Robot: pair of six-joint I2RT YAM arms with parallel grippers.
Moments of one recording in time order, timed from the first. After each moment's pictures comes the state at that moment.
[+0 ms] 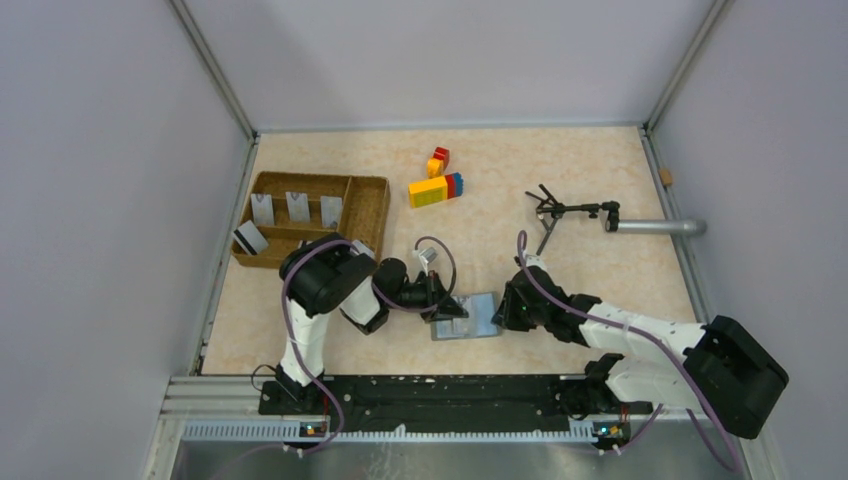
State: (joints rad) left arm -0.70 2.05 0.45 1.24 0.74 -1.21; right arm 0.80 1.12 0.37 -0.12 0.02 0.84
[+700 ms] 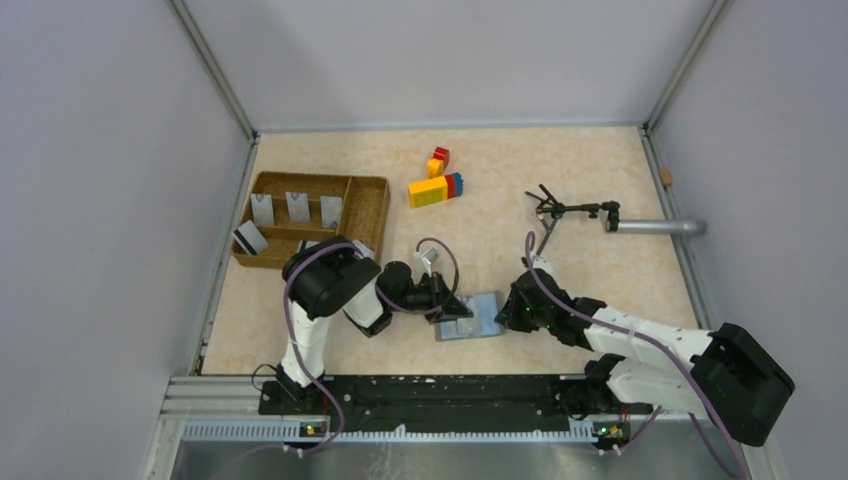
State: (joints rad) left arm -0.74 2.06 0.45 1.28 0.66 -1.25; right arm 0.80 1.07 0.35 -0.13 0.06 0.89
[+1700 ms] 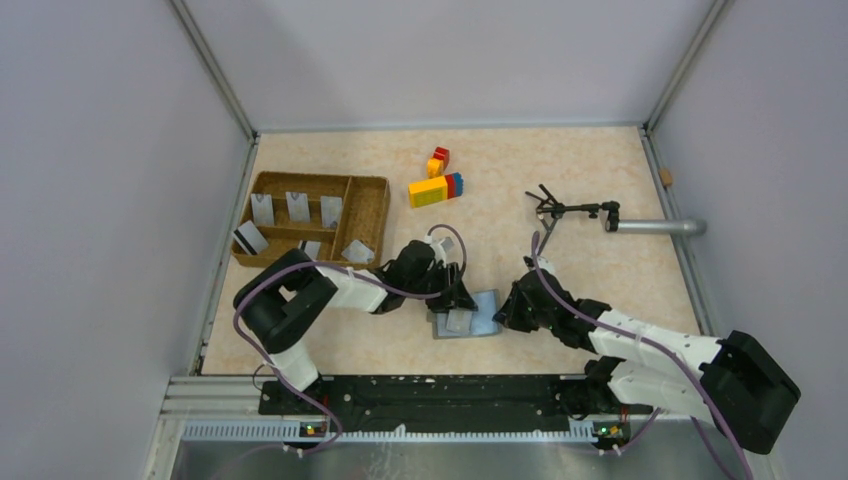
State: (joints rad) left arm -0.80 1.72 0.66 0.40 0.44 -0.92; right arm 0.80 1.02 0.34 -0.13 0.06 0.92
